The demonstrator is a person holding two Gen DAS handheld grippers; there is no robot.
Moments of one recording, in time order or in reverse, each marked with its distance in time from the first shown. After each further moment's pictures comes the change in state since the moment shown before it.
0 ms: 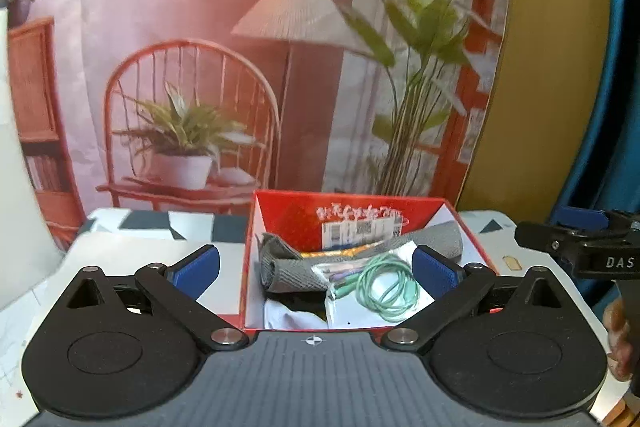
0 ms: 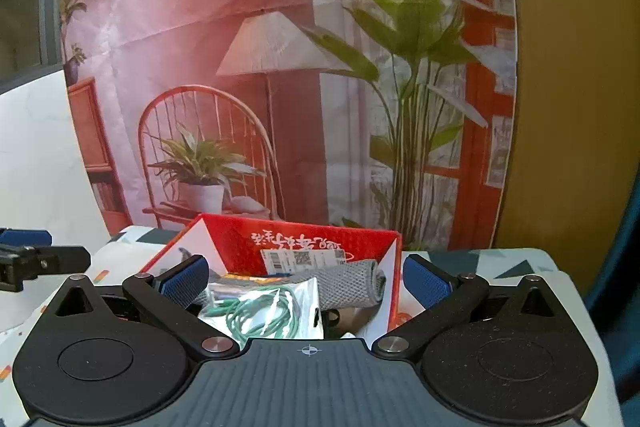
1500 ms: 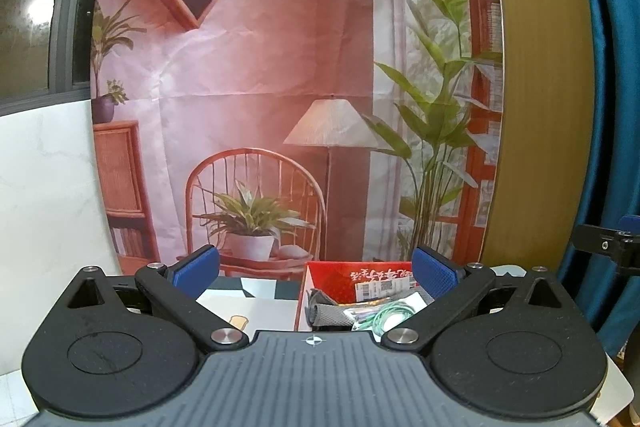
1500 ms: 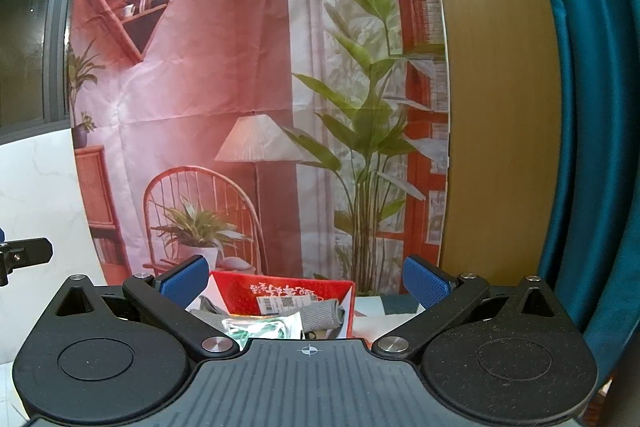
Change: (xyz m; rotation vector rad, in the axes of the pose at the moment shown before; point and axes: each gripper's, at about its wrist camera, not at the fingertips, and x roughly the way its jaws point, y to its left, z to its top) left arm -0.179 -0.056 0.011 0.038 -0.220 0.194; right arm -0.192 0.025 0.012 0.012 -0.196 -0.102
